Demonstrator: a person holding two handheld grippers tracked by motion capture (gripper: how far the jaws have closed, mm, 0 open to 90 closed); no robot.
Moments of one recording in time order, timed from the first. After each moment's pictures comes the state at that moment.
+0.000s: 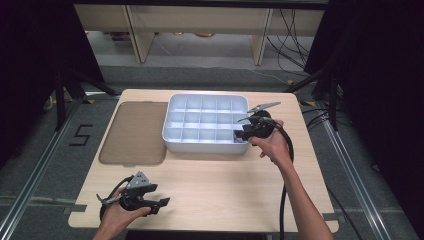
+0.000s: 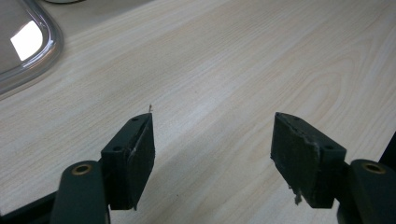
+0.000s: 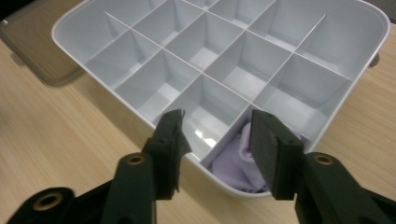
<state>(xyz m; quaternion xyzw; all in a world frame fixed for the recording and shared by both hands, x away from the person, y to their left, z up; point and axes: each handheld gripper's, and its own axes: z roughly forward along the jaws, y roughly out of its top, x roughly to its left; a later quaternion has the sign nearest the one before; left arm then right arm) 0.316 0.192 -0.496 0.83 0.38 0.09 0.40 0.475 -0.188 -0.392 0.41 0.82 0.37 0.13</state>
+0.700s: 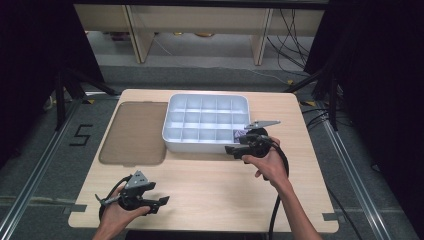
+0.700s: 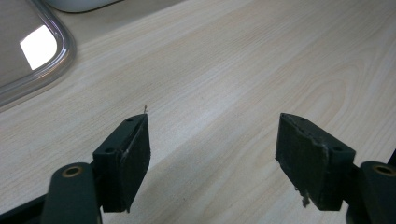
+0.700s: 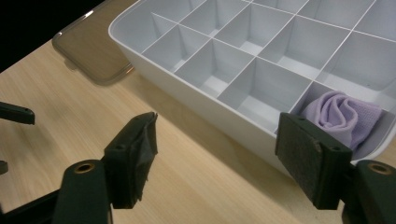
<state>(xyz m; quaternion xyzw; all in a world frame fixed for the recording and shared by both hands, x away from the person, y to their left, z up) 0.316 0.195 -0.494 0.83 0.38 0.10 0.40 0.429 -0.177 -0.410 0.41 0.81 0.41 0.09</state>
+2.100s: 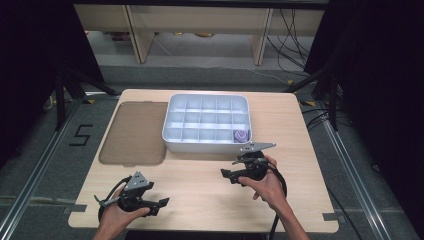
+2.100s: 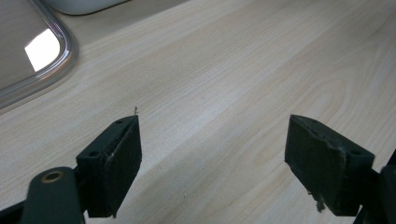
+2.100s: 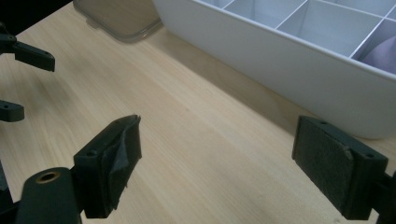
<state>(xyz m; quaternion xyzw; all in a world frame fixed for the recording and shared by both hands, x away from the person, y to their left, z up) 0.312 0.195 -0.493 0.83 0.38 0.11 0.40 0.385 -0.171 -0.445 0.39 0.82 0.41 0.07</state>
